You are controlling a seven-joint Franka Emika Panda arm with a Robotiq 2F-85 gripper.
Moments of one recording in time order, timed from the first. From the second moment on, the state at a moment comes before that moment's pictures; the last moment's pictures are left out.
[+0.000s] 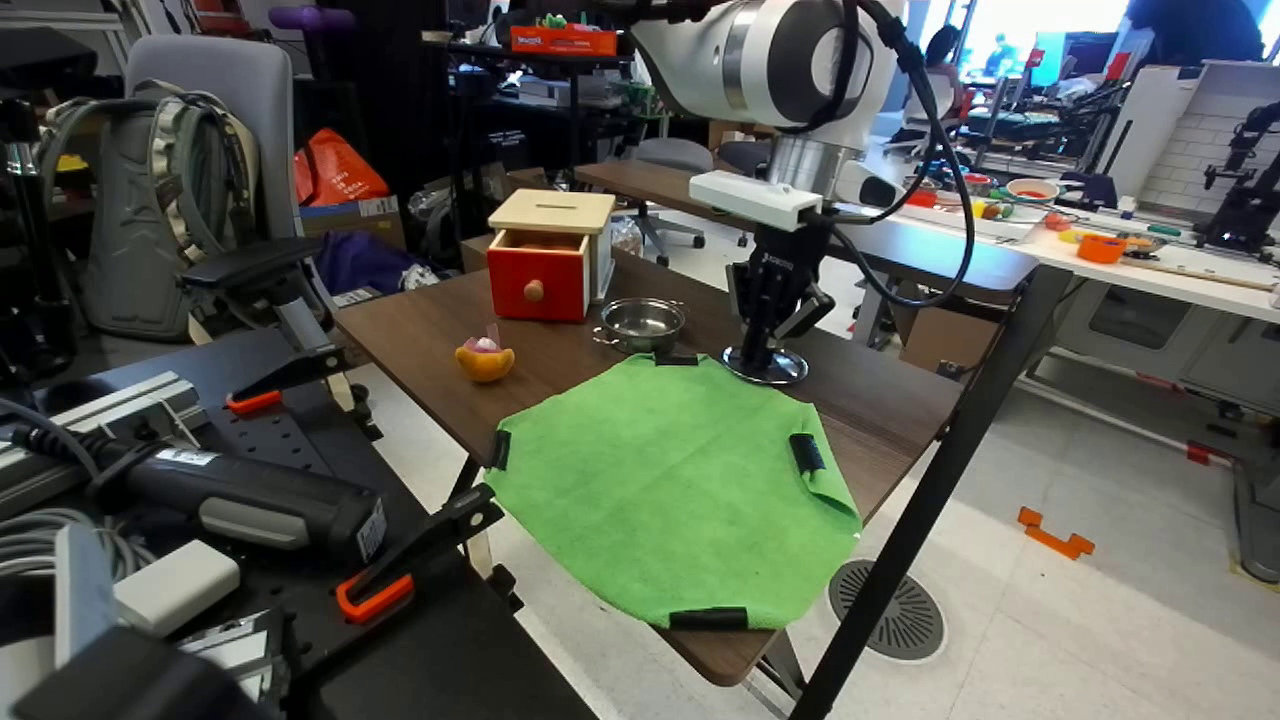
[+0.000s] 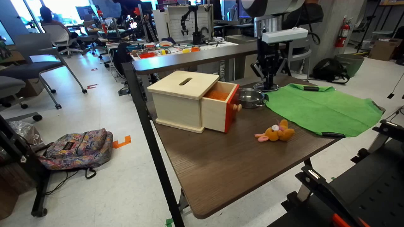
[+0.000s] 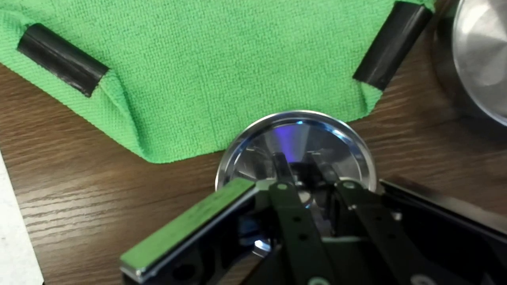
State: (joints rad) arm -0.09 1.13 -0.06 -1.03 -0.01 1.95 0.07
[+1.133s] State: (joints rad) arm -0.10 1.06 -0.06 -1.04 -0.01 1.95 0.03
